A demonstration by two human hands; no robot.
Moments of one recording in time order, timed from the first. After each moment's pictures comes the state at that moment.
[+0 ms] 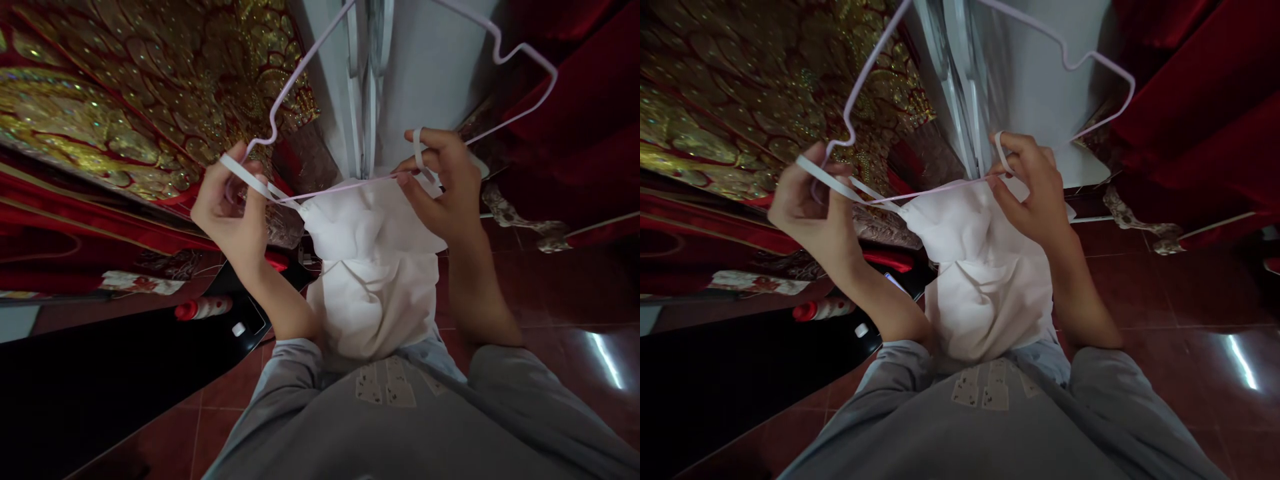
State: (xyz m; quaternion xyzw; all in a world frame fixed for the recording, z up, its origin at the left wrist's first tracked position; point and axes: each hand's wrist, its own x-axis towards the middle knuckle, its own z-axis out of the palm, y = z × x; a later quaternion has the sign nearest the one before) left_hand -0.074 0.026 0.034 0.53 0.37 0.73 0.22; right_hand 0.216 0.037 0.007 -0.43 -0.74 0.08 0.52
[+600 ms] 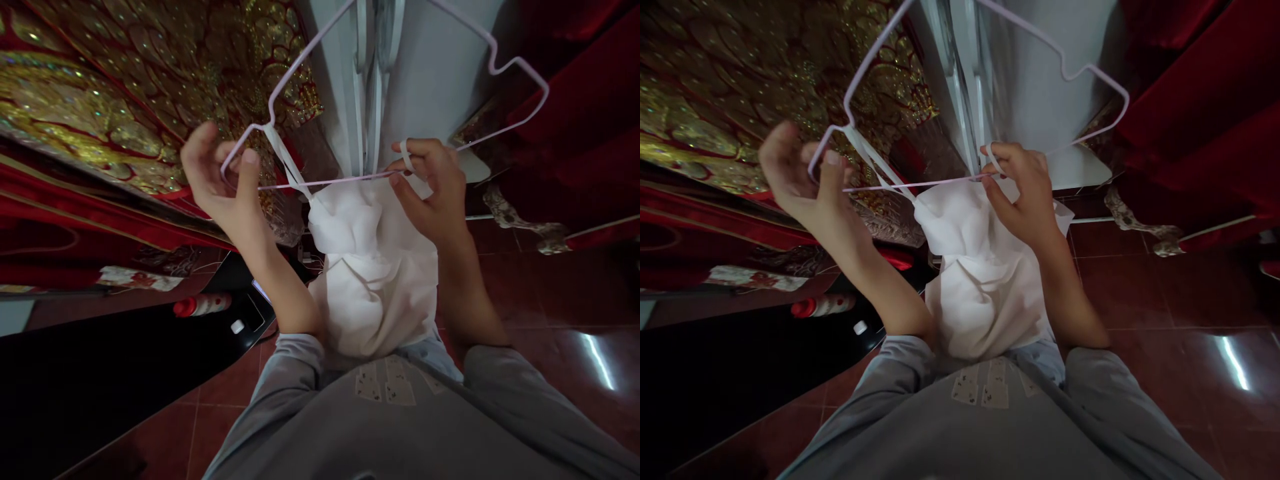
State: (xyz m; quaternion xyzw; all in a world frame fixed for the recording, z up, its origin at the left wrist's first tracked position) left_hand -0.070 0.041 0.030 0.44 0.38 0.76 0.29; right_hand 0.200 0.035 0.005 -0.45 -0.73 0.08 0.50
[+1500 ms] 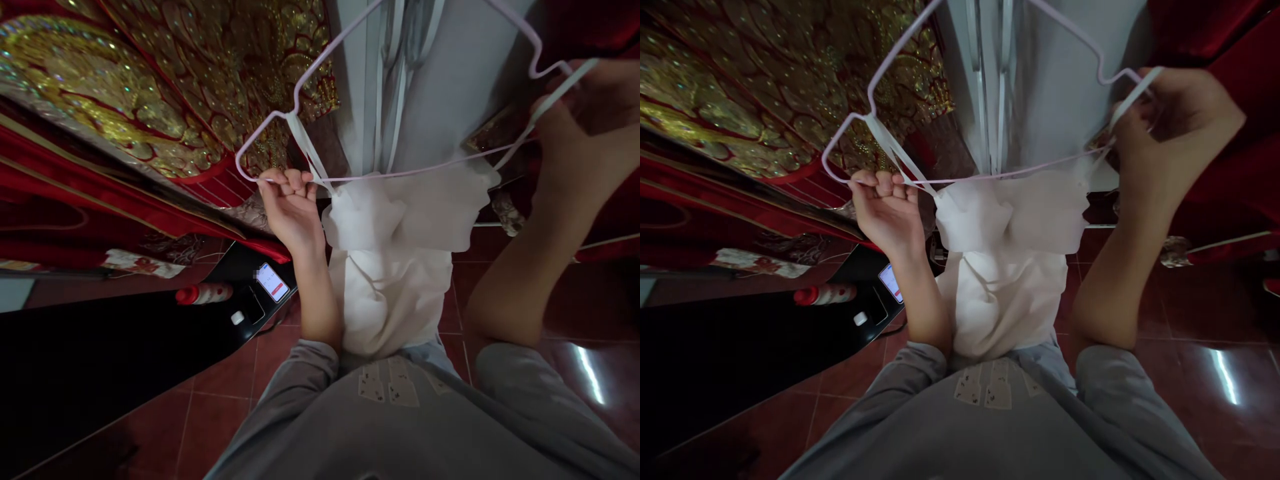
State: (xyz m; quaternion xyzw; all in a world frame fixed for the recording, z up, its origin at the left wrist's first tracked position) left_hand -0.026 0.030 -0.001 0.32 0.31 0.80 0.41; right_hand 0.286 0.088 0.029 -0.36 -0.60 0.05 0.71
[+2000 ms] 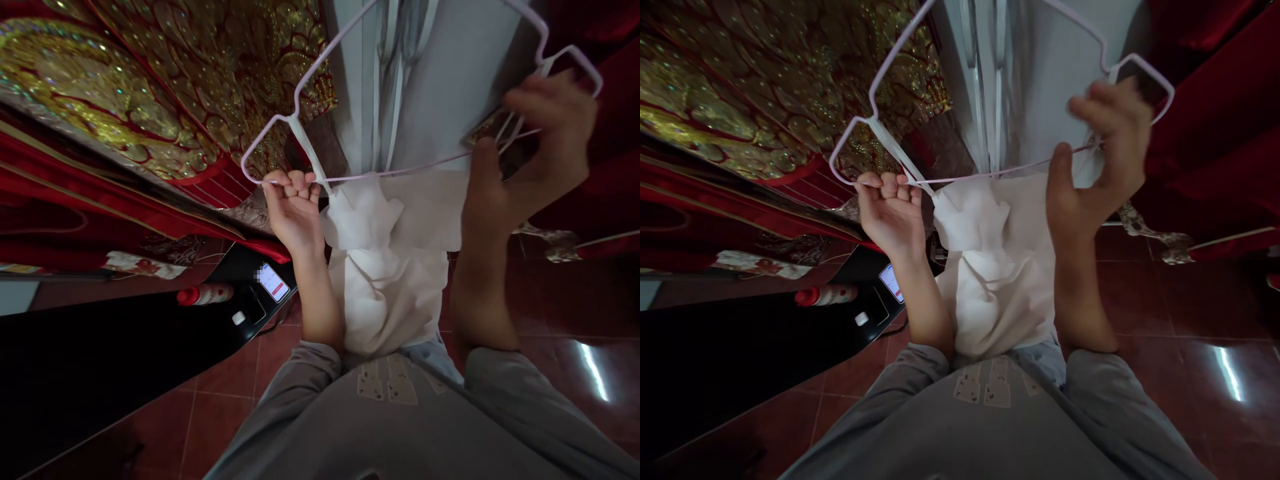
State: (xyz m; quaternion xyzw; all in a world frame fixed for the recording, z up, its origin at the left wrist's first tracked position) left_hand -0.024 0.027 -0.005 0.32 0.35 0.78 0.40; right_hand 0.218 0.044 0.027 -0.36 -0.62 -0.09 0.69
